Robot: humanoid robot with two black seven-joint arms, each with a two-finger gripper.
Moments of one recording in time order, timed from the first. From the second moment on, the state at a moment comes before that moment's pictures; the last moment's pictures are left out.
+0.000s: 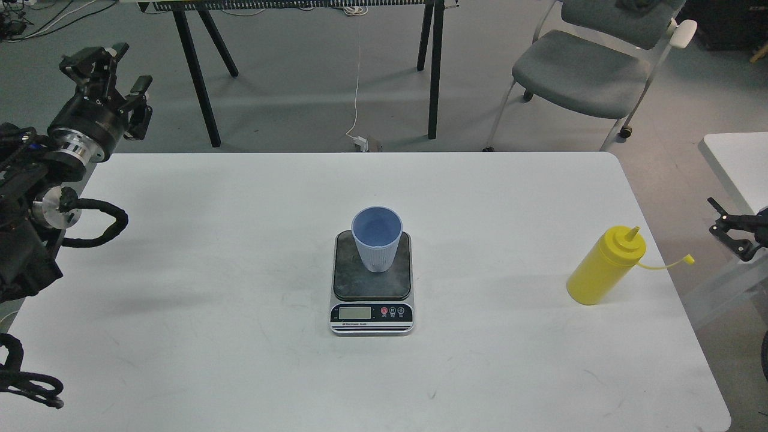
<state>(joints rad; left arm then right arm) -0.93 0.39 -0.42 -0.24 0.05 -0.49 -0.49 0.28 -0.98 0.70 0.96 0.61 0.49 0.10</state>
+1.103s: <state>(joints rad) -0.89 0.40 -0.41 -0.24 0.06 -0.49 -0.49 -0.02 -0.75 0.74 1.23 0.77 0.49 0.08</state>
